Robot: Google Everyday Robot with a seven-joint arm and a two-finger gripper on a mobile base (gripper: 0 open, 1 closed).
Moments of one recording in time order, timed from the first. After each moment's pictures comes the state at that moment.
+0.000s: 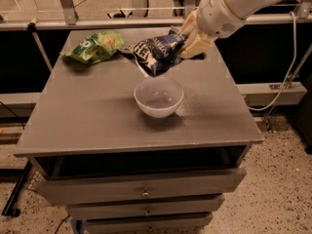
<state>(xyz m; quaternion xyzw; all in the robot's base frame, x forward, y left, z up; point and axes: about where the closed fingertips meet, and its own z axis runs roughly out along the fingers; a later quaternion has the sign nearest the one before) 0.606 -0.072 0.971 -0.74 0.58 0.04 0.35</state>
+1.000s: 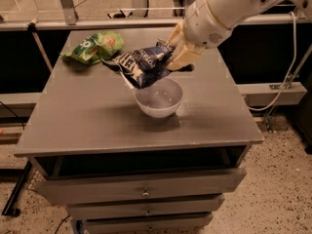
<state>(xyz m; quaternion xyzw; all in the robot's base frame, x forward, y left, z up) 0.574 -0.039 0.959 -0.74 0.58 0.08 0.33</state>
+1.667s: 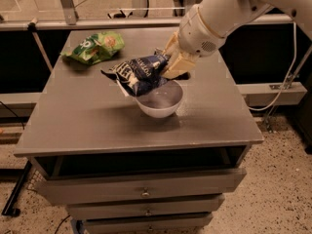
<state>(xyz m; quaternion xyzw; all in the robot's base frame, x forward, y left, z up) 0.567 -0.033 0.940 -0.73 0.60 0.09 0.31</state>
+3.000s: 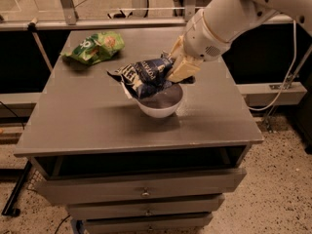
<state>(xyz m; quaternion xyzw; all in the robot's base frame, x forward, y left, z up) 0.562 -0.045 0.933 -0.72 0.63 0.08 0.30</state>
